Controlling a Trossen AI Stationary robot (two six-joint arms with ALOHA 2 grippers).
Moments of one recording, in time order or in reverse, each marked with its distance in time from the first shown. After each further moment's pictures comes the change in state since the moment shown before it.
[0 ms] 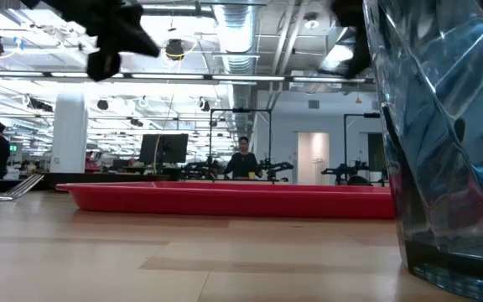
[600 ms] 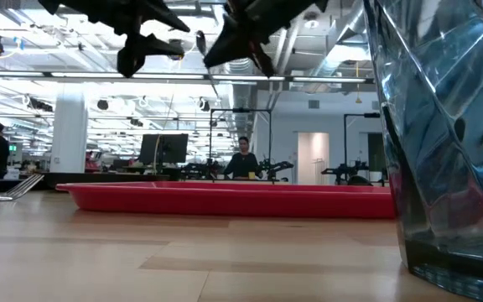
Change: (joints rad) left arm -0.034 0.097 0.000 0.243 -0.107 0.102; right arm -0.357 0.339 0.408 0.338 -0.269 -0.458
